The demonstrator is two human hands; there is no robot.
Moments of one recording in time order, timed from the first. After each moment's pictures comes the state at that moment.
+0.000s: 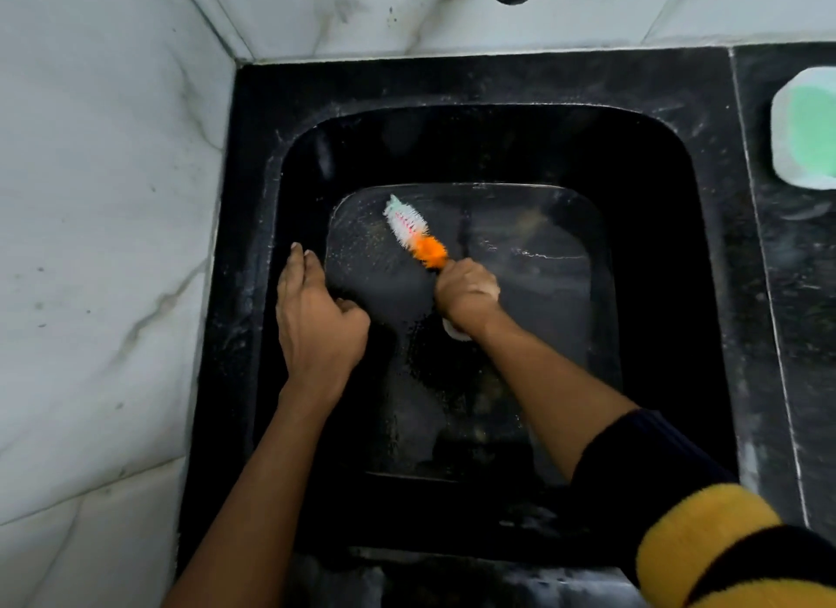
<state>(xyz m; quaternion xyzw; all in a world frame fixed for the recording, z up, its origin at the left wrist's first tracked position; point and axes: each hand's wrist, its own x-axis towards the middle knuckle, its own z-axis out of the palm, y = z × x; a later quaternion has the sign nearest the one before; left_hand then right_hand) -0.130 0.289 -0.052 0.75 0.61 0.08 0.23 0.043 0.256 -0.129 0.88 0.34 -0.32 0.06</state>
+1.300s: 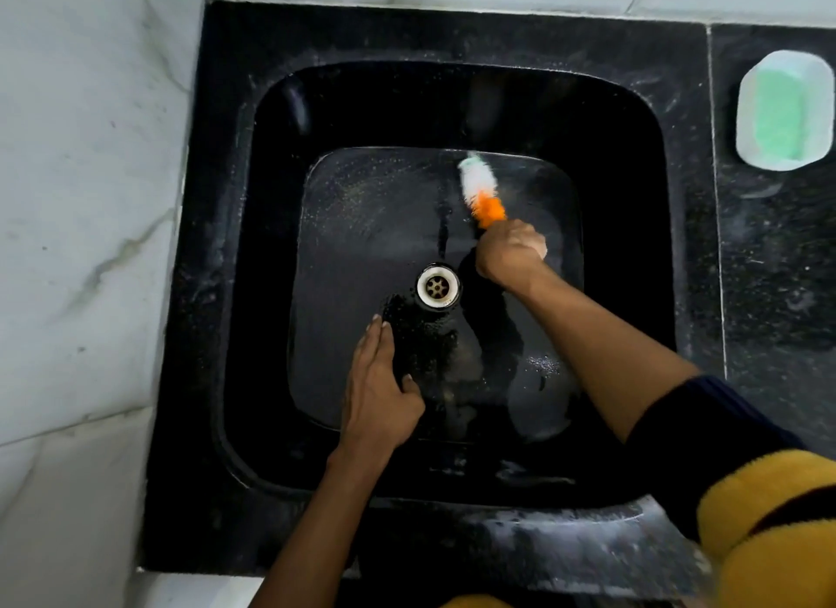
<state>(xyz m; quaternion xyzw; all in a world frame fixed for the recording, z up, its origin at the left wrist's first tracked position) -0.141 0.151 -0.087 0.74 0.54 -0.03 0.40 0.102 0.221 -0.108 0.89 0.29 -0.27 0.21</state>
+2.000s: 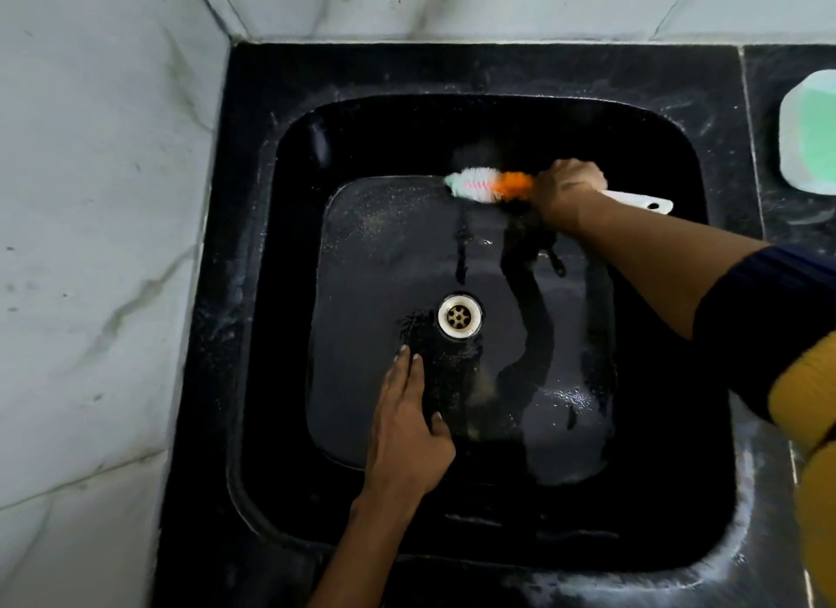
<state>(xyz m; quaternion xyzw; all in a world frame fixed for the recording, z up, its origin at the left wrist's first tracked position) -0.138 0.149 -0.090 0.74 0.52 -0.03 0.42 0.198 0.281 -0.103 0.85 0.41 -0.15 0.29</state>
